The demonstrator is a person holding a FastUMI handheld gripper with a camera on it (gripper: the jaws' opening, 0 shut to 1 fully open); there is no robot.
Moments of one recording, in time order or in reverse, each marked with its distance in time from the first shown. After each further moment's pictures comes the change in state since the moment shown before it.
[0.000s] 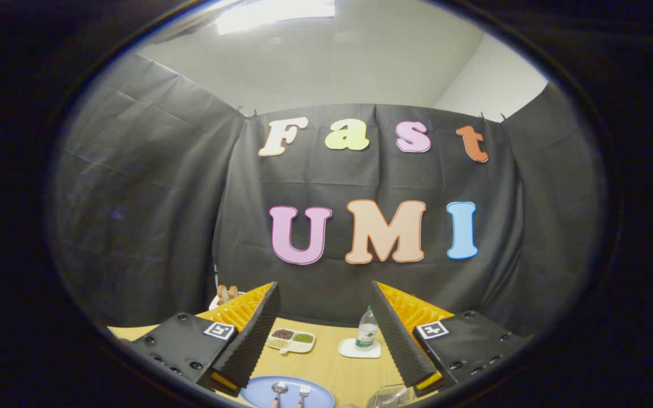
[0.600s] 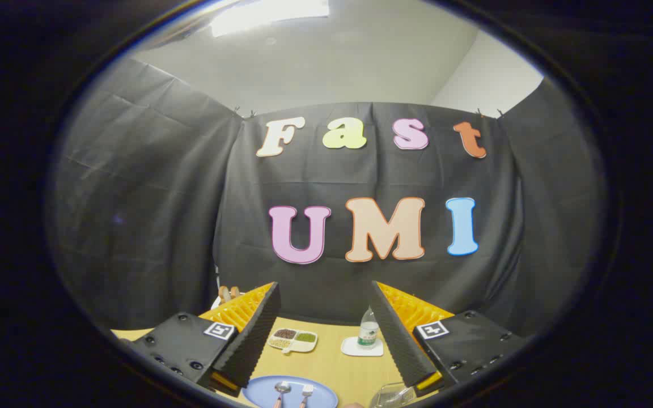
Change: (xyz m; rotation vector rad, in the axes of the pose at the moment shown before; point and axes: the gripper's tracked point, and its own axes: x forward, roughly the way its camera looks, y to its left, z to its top) arm -0.002 -0.008 0.001 0.009 -0.006 -0.019
